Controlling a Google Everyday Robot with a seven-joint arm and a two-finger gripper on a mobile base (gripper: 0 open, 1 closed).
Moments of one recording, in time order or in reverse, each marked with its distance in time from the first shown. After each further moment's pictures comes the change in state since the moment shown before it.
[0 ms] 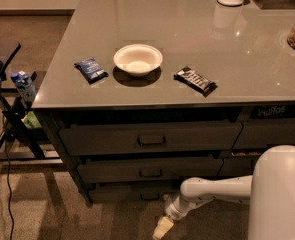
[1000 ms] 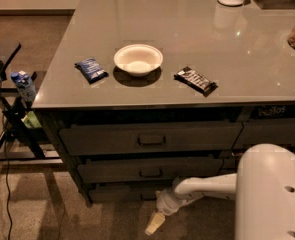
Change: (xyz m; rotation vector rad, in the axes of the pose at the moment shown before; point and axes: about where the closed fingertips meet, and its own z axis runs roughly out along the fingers) arm -0.022 -0.018 0.032 0.004 -0.031 -0.034
